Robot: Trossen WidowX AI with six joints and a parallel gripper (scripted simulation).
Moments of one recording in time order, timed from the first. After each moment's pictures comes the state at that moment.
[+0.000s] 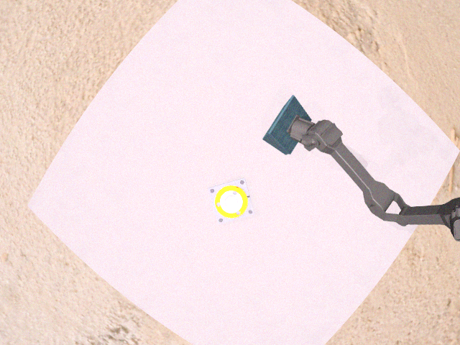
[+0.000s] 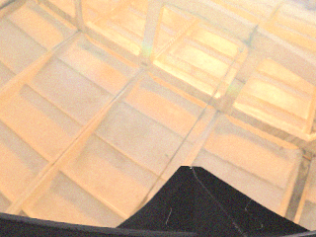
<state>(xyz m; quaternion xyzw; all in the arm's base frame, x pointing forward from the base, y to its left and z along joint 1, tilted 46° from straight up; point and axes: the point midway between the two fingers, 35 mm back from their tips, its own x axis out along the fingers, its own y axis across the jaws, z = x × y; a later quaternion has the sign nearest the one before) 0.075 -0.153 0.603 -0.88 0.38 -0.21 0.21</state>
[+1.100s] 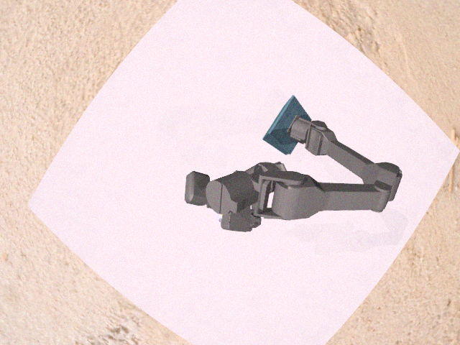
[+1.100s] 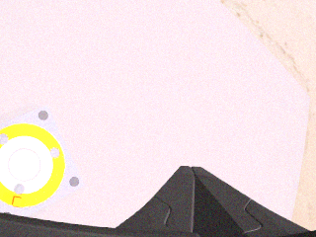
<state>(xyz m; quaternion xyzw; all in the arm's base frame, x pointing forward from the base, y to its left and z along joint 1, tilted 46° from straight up) 0.292 -0.233 0.101 0.05 0.42 0.15 0.90</state>
